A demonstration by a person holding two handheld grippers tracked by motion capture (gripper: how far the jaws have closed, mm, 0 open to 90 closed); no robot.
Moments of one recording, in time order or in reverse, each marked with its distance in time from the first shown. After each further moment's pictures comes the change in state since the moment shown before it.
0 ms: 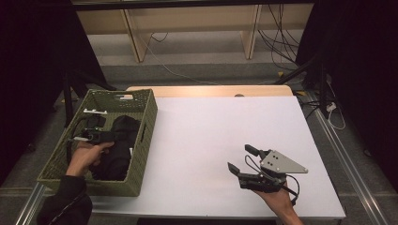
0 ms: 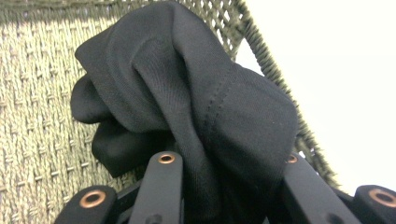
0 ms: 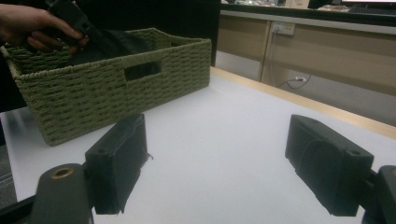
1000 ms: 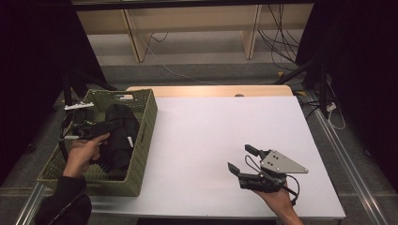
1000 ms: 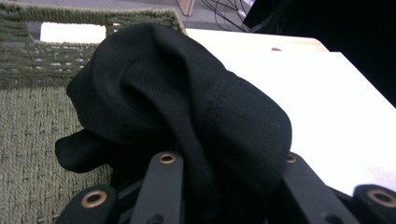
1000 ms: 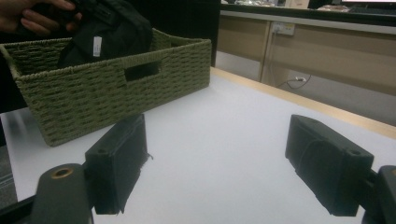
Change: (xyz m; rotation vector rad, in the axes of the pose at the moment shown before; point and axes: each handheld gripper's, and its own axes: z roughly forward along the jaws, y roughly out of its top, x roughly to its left) left arm -0.012 0.010 -0.034 -0.237 -0.047 -0.040; right arm 0.000 0.000 0.000 -0.001 -0.001 0.005
